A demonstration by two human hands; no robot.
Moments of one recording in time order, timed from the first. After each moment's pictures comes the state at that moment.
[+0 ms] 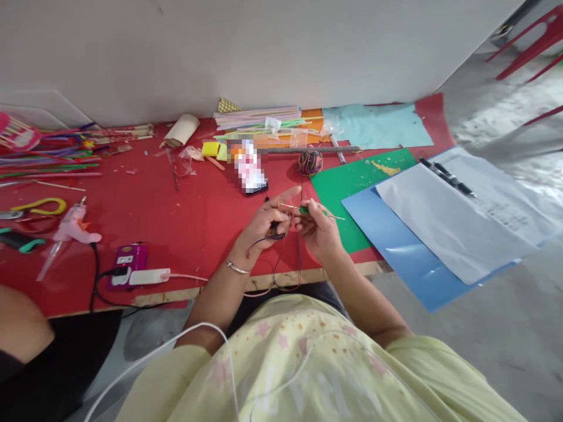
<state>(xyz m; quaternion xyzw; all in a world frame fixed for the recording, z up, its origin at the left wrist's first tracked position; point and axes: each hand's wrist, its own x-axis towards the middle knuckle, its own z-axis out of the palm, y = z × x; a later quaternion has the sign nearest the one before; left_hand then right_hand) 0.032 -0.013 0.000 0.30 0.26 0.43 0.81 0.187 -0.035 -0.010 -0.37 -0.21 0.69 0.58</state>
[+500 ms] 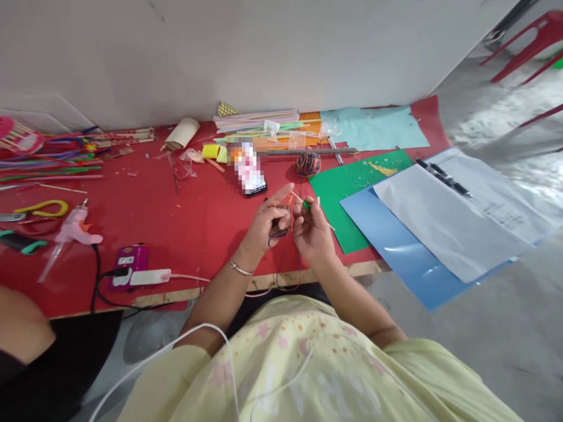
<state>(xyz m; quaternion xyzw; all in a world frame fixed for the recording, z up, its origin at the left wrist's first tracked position) 0.045 -0.020 0.005 0.30 0.28 0.49 0.77 0.168 -0.038 -0.010 -0.37 -0.14 0.64 0.66</state>
